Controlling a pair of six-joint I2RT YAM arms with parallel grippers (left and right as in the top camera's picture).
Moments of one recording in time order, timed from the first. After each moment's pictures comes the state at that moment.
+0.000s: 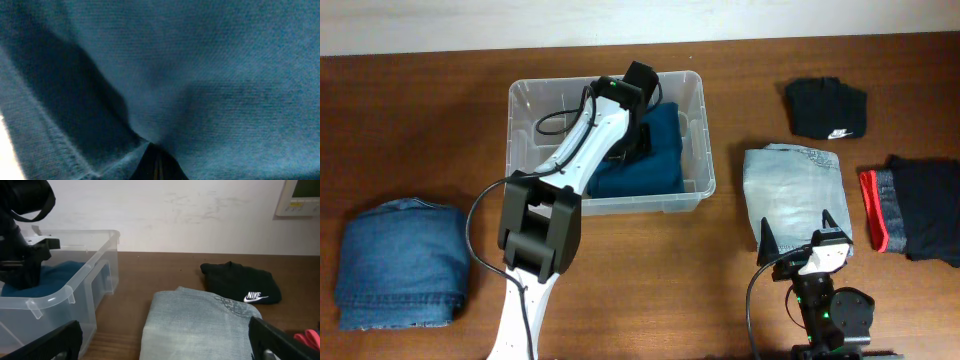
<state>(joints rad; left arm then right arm) -0.47 2.38 2.10 -1.17 -0.04 -0.49 -0.03 0.01 0.01 -0.07 -0.11 0.00</state>
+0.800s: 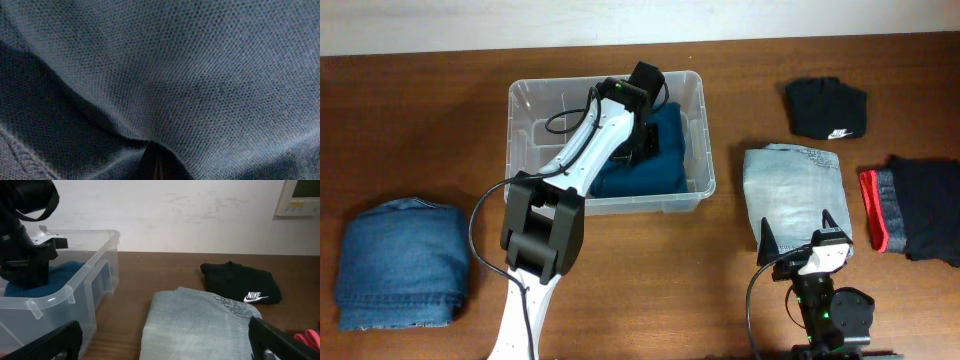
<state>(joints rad) -0.49 2.38 2.10 -1.13 0.02 -0.45 -0.03 0.01 0.01 -0.07 -0.11 0.00</state>
